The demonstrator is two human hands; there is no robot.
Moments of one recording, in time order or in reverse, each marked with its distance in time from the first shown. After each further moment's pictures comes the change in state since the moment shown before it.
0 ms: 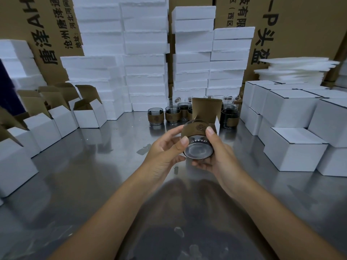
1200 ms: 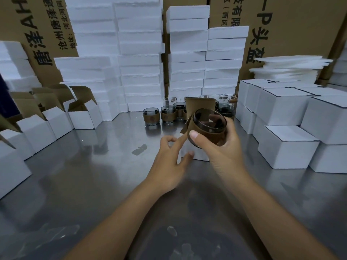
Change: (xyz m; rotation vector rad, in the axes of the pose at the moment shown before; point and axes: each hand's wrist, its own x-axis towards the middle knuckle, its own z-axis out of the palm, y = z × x) left_hand 0.007 -0.026 0.016 0.930 0.047 0.092; right_hand 0.000 -0.005 -0.011 -0.120 0.192 -0.457
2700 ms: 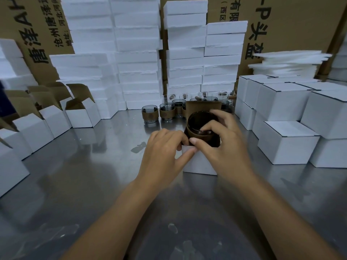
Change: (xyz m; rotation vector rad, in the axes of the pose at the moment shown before) left_hand -0.008 0.009 -0.017 0.350 0.362 0.488; right_hand 0.002 0.002 -0.012 -0.660 -0.047 -0.218
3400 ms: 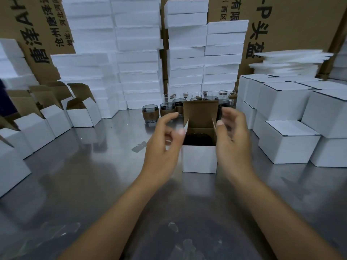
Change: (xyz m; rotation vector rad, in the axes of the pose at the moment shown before) left_hand 0.005 0.003 0.000 -0.569 0.060 -0.374; right_hand 0.004 -0.007 0.004 0.320 0.227 0.271
